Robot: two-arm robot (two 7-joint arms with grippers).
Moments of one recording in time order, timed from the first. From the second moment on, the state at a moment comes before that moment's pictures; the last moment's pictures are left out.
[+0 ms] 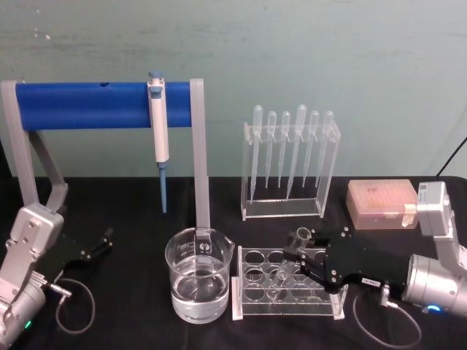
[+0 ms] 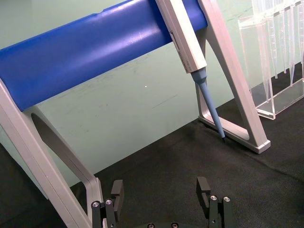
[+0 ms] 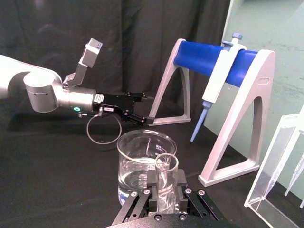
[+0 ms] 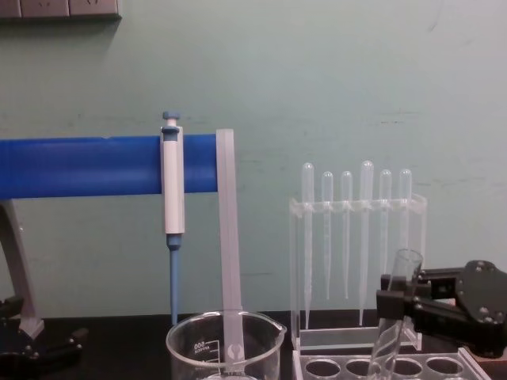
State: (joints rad) left arm -0.20 0.60 0.45 -1.41 -0.25 -0.12 0.03; right arm 0.38 0.62 -0.50 -1.36 0.57 -0.22 0.88
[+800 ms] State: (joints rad) left arm -0.20 0.60 0.45 -1.41 -0.25 -0.12 0.03; right arm 0.50 0.70 -0.51 -1.57 0.61 0.07 0.81
